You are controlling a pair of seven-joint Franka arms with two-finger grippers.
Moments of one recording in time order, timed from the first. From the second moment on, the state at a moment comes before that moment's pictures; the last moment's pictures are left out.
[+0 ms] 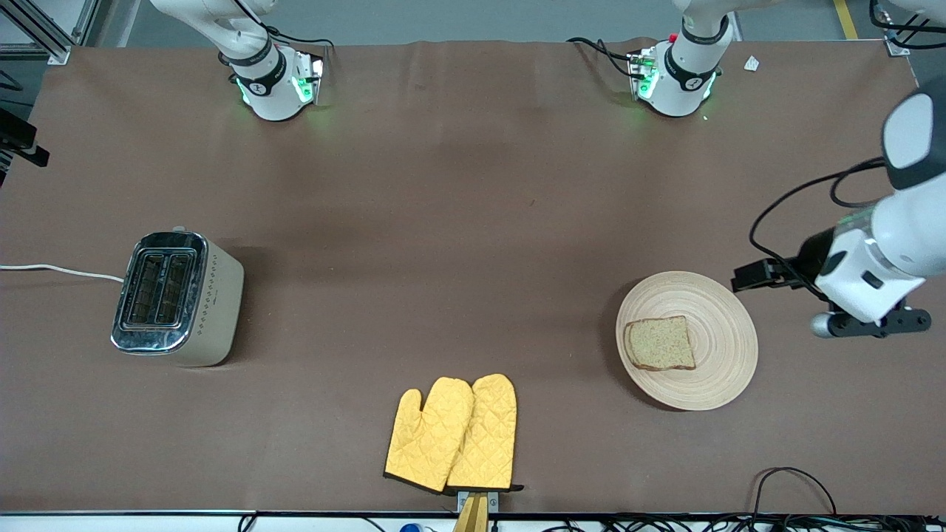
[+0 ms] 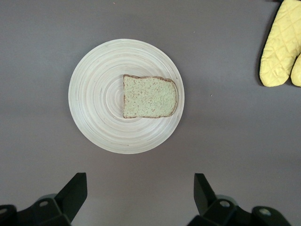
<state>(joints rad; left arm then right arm) 0.09 0.39 -0.32 -1.23 0.02 1.56 -0.30 0.01 0.04 -0.10 -1.32 0.00 1.32 -0.13</state>
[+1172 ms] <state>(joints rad) 0.05 0.12 -0.15 -1.28 0.06 1.35 -0.16 0.03 0.04 -0.10 -1.32 -0.01 1.32 -0.13</state>
